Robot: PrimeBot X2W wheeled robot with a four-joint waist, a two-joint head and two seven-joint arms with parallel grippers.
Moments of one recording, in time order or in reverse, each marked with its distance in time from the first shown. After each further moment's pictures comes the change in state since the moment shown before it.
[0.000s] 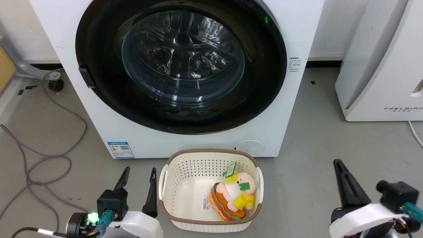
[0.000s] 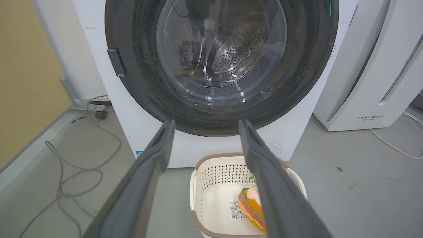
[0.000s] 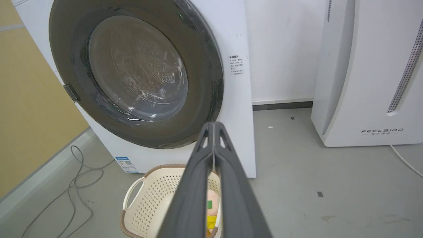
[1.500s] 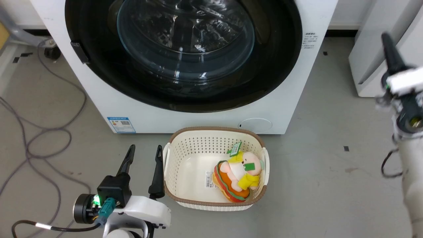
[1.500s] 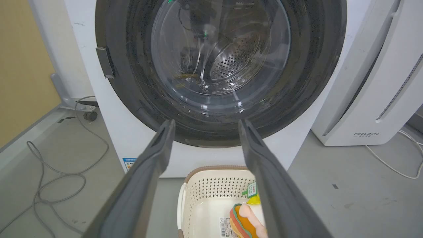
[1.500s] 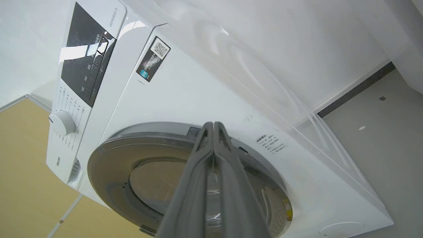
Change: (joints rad) left arm -0.097 0.000 -0.053 0.022 -0.070 0.037 -0.093; right arm -0.771 -0.167 -0.017 0.574 0.862 -0.001 0.105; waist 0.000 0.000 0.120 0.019
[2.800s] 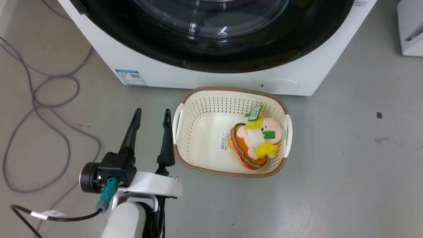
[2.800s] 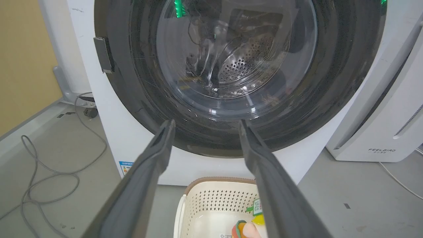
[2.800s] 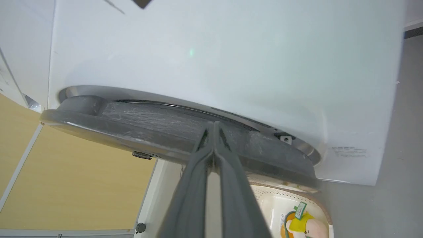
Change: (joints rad) left arm -0.132 0.000 -0.075 -0.033 -0.062 0.040 -0.081; right arm -0.815 -0.077 0.413 0.583 0.108 0.000 0.510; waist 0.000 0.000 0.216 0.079
